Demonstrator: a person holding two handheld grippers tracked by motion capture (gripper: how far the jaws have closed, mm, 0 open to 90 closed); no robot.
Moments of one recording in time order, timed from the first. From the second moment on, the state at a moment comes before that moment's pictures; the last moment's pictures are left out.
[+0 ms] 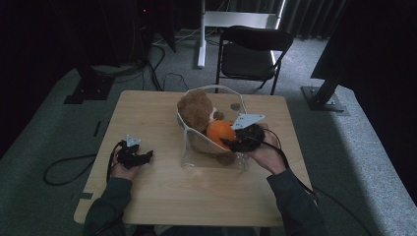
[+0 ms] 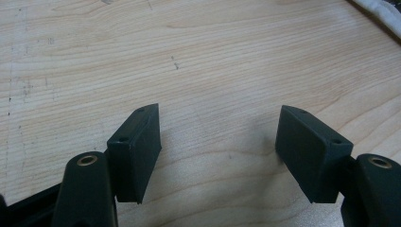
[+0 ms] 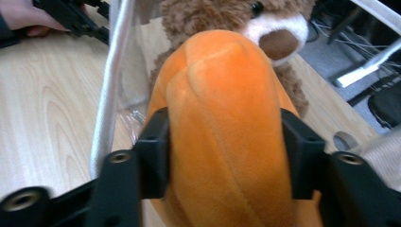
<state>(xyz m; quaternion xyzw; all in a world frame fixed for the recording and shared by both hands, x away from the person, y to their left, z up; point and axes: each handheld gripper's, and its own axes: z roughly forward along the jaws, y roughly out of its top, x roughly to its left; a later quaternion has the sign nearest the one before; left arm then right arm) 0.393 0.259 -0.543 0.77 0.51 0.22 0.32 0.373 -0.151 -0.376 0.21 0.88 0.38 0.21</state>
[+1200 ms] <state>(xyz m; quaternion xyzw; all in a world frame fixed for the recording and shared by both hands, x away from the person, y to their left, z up) 0.393 0.260 -0.543 0.77 0.51 0.23 0.32 0.361 -0.179 -0.376 0.24 0.85 0.42 0.21</state>
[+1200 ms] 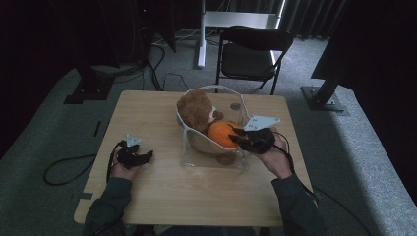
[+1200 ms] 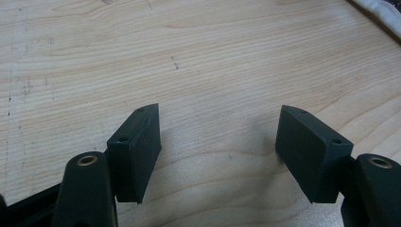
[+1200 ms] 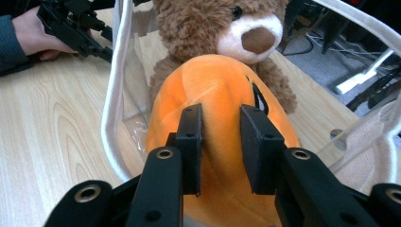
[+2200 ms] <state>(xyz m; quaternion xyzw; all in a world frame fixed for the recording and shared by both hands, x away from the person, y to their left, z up) 0.393 0.259 -0.543 0.77 0.51 0.23 0.32 0.340 -0.247 -0.365 0.33 0.74 0.53 0.28</state>
